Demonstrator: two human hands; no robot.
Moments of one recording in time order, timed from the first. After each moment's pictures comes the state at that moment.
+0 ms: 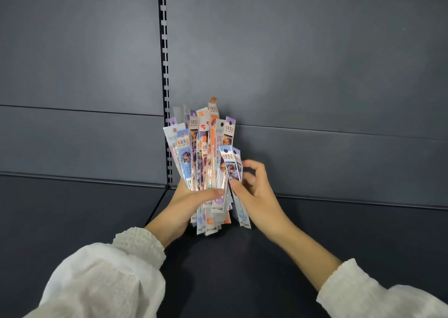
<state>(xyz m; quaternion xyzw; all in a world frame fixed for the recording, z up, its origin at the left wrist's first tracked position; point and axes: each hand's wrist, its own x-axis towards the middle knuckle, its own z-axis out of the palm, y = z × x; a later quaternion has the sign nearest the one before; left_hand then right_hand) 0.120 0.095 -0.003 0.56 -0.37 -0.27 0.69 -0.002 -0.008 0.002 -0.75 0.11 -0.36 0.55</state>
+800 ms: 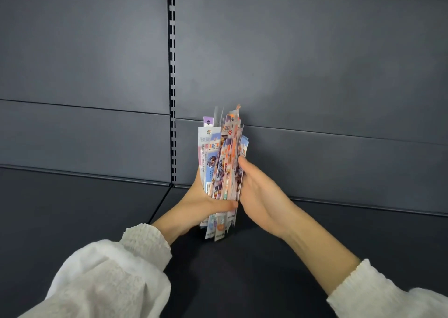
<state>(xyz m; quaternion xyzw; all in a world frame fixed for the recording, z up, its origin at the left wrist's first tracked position) 0.115 0.088 -0.003 0.58 -0.49 -0.24 0.61 0.002 0.003 0.033 -0.63 0.04 -0.20 0.75</state>
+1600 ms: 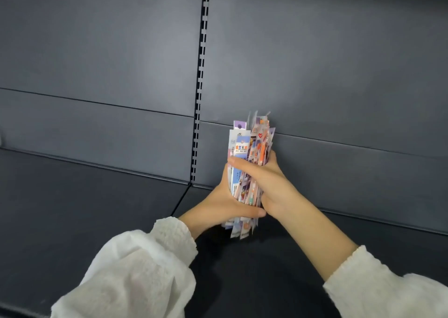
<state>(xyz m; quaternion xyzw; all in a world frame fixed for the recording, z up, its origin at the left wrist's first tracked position) 0.113 0.078 0.002 0.56 -0.53 -0.23 0.59 0.027 0.016 0.061 -0.65 0.21 -0.31 0.66</state>
